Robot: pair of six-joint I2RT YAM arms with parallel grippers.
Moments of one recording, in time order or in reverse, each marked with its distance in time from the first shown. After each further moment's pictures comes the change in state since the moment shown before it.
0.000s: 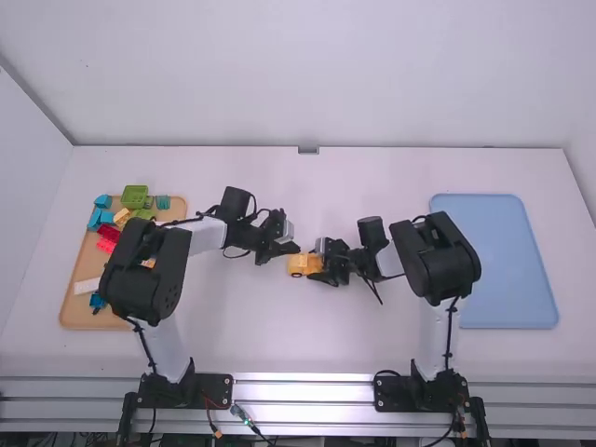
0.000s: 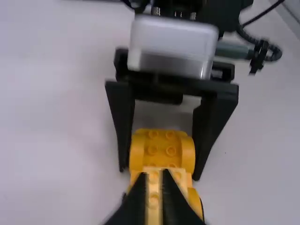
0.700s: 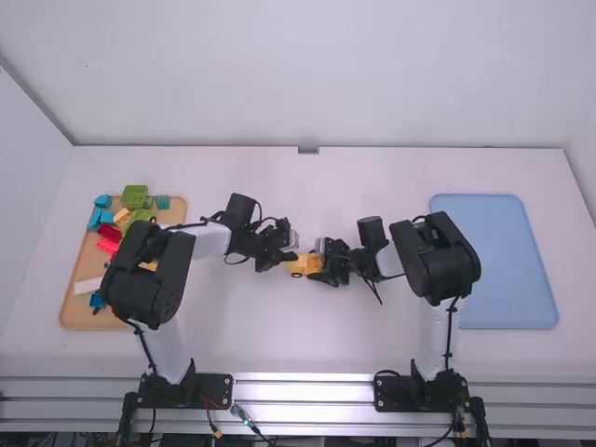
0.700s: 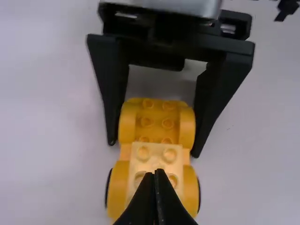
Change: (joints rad) left arm -0.037 -0.014 -0.047 -0.002 -0.176 -0.011; right arm 0.000 0.000 0.000 0.000 0.000 0.001
